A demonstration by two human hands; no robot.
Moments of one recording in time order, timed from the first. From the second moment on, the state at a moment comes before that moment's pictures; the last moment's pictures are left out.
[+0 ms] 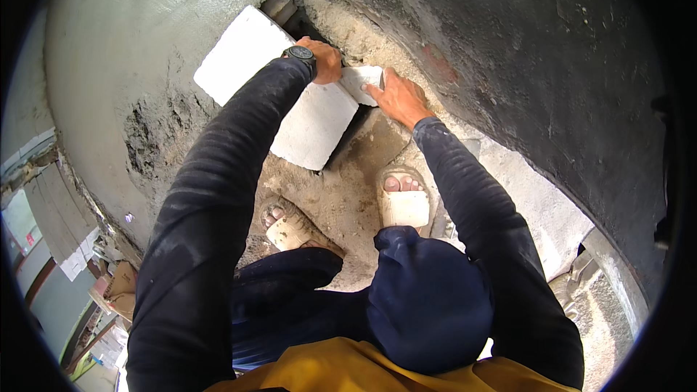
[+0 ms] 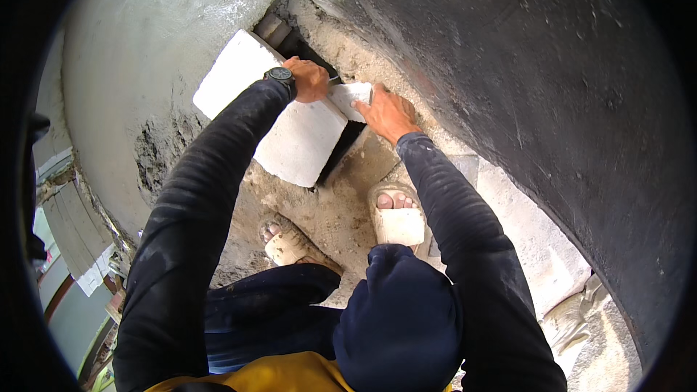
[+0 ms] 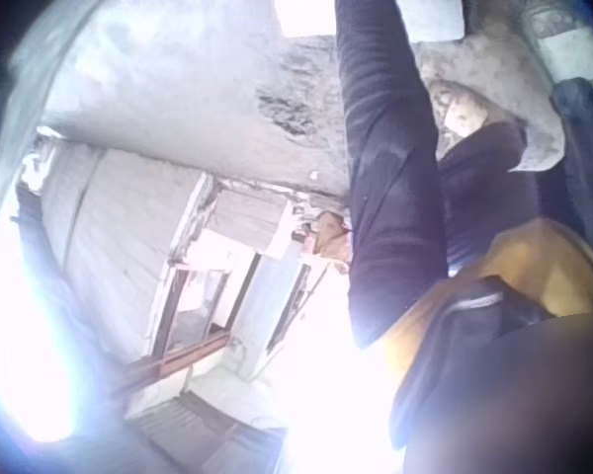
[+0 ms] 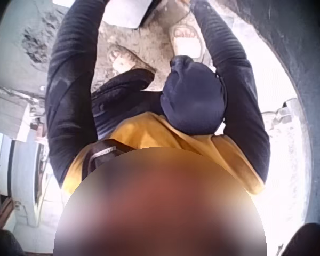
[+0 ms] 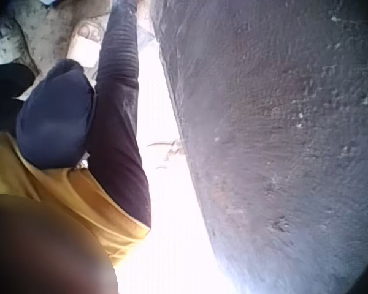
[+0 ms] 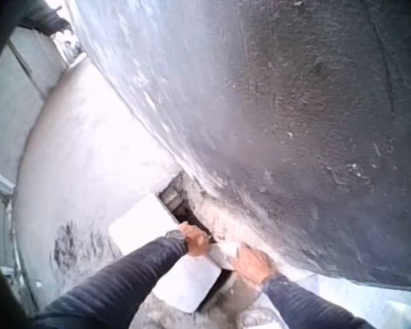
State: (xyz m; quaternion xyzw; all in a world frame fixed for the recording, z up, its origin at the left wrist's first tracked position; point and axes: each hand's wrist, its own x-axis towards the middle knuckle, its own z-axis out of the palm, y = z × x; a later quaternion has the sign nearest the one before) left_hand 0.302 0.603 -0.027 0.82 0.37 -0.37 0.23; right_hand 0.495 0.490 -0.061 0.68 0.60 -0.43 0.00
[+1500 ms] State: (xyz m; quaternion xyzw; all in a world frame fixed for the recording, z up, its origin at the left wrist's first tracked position) left_hand 0.137 0.041 0.149 0.11 0.49 0.11 0.86; right_hand 0.596 0.205 -0.056 0.61 0.72 -0.31 0.12
